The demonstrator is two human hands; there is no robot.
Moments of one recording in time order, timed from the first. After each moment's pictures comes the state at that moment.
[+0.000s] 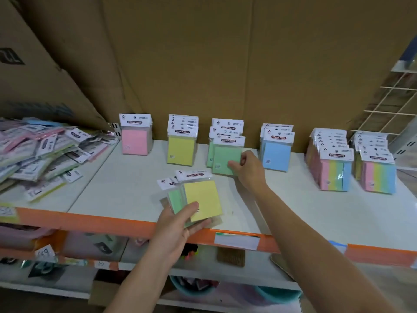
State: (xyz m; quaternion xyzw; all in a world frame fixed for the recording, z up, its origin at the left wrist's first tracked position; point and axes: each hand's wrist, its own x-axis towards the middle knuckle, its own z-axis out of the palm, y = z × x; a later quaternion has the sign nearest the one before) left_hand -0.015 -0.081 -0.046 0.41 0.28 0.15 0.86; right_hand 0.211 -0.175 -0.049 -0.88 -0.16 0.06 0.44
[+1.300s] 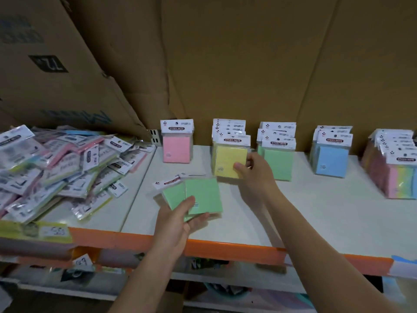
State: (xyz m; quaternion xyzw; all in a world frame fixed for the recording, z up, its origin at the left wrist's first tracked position) left_hand -0.037 0.052 -0.045 0.40 0.33 0.19 0.83; right_hand 0.157 -0.063 -0.041 -0.85 -0.17 0.10 0.49
